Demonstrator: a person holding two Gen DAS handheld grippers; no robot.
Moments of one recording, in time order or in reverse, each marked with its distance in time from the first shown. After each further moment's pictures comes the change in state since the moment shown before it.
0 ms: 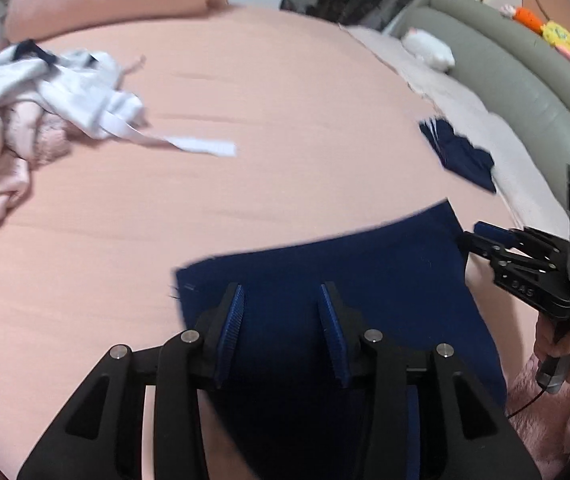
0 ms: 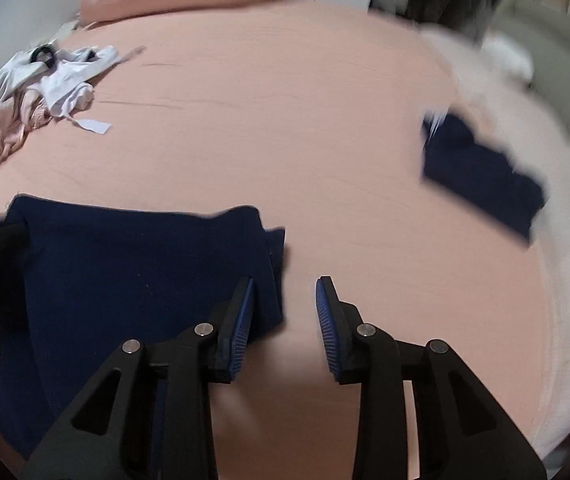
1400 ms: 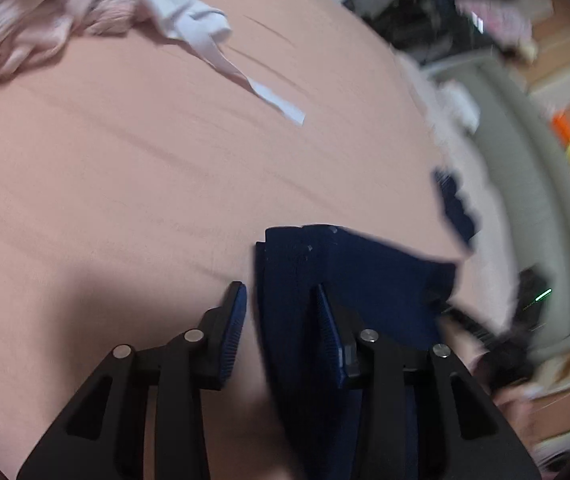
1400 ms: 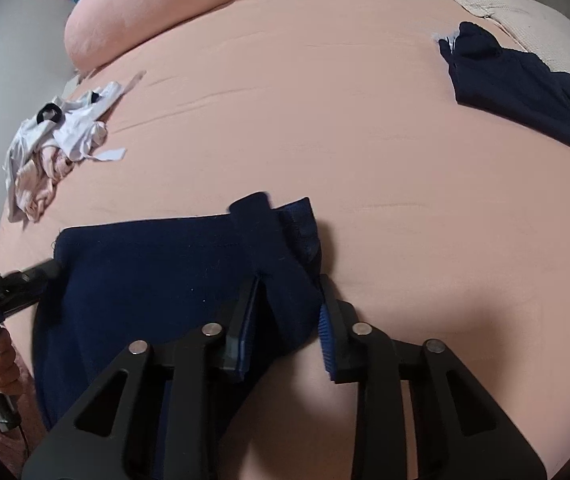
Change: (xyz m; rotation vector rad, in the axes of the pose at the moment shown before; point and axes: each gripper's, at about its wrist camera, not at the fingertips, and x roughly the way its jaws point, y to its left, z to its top) left arm 0.037 0.042 -0.006 -0.263 0.071 -0.110; right arm 0.062 -0.015 -0.005 0.233 0.136 0.246
